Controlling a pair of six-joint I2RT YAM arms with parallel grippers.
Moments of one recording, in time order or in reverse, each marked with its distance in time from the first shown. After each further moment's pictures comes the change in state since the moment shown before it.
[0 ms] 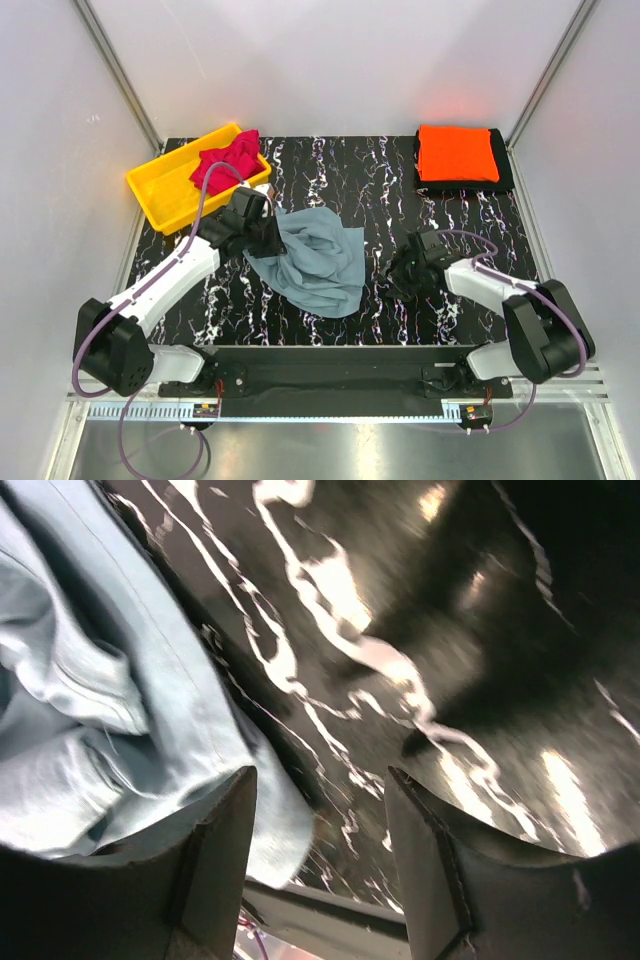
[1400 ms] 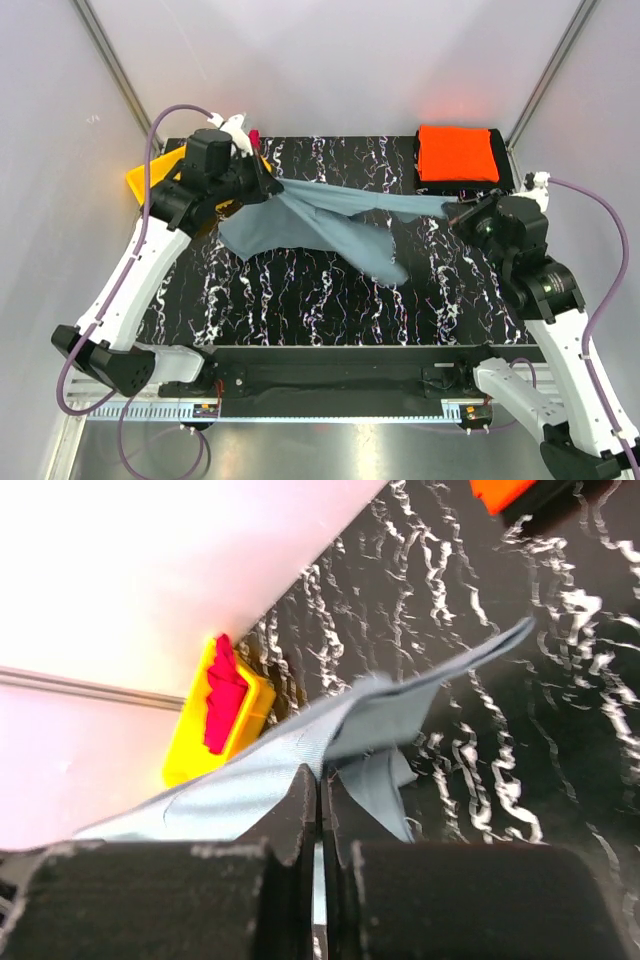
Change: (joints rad) left arm 0.058 -0.001 0.545 -0.186 0.029 0.053; right arm -0.079 -0.526 0.552 -0.375 0.440 -0.162
